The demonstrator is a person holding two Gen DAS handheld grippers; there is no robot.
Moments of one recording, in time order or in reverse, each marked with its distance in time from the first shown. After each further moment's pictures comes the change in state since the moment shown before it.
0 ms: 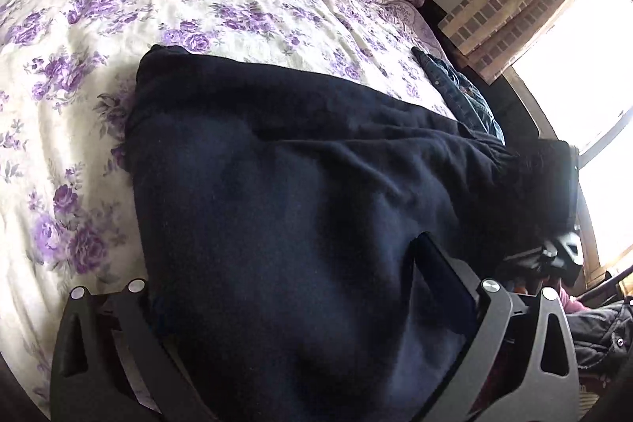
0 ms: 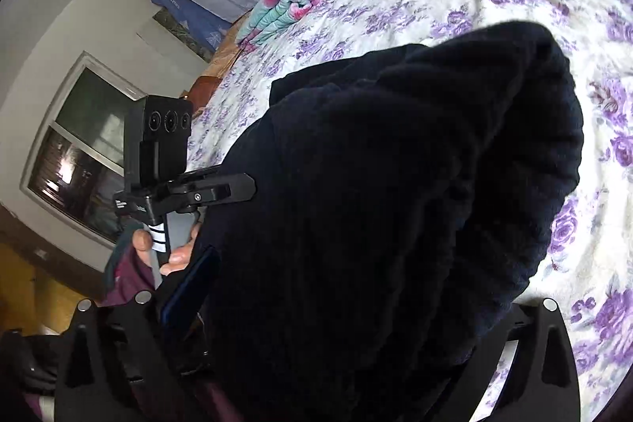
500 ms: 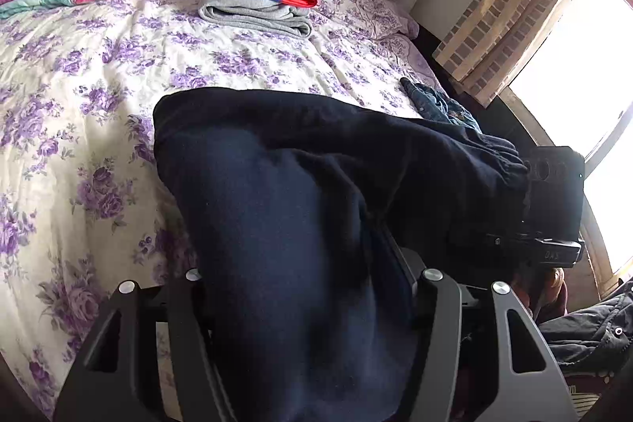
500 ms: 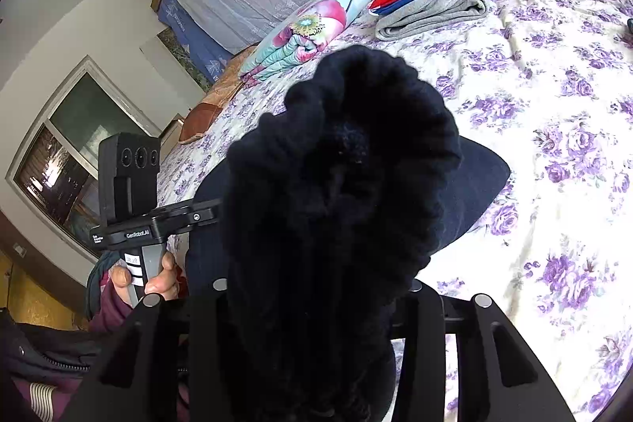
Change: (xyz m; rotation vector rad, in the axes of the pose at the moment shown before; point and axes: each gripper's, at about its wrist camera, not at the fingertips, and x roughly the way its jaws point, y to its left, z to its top) left arm -0.054 -0.057 -0.031 0.030 -0.154 0.078; right arm -0.055 0.028 -0.014 -0.053 -0.140 -0.049
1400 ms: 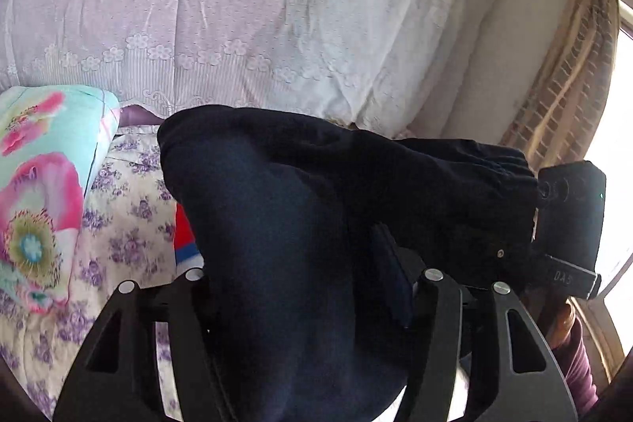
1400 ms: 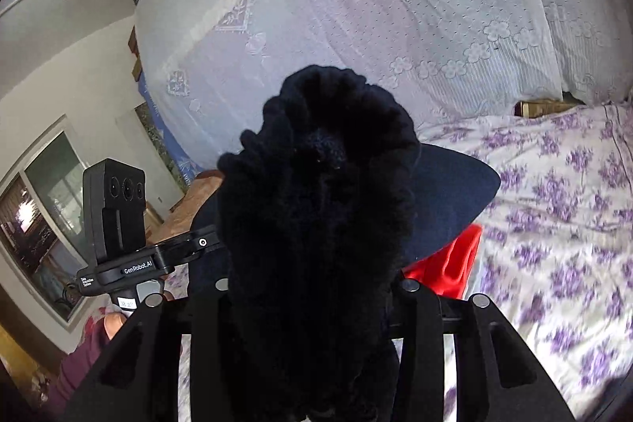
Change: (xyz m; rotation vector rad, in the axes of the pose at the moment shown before) left arm 0.074 0.024 0.424 0.025 -0.255 0.058; right arm 0.028 -0.068 0.435 -0.110 -0.264 -0.114
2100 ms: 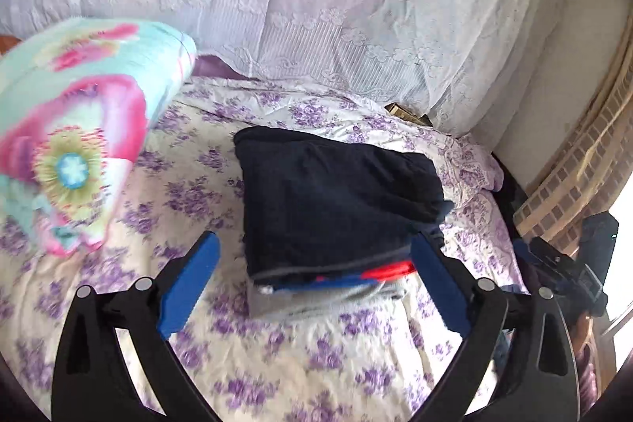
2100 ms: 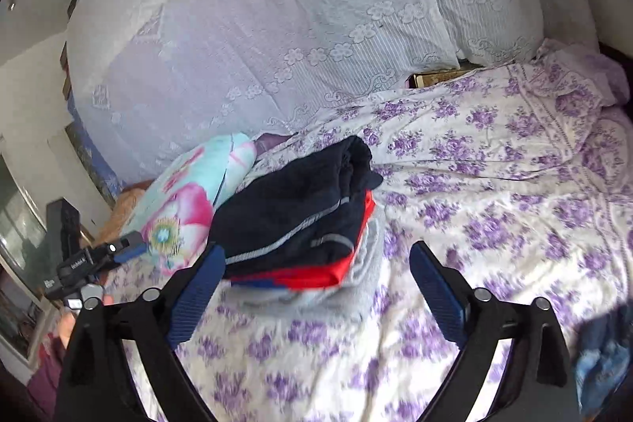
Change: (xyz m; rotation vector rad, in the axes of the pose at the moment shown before) left arm -0.033 0.057 -0.077 -0.105 -0.007 0.184; right arm -0.066 -0.034 -0.084 0.048 -0.048 -0.280
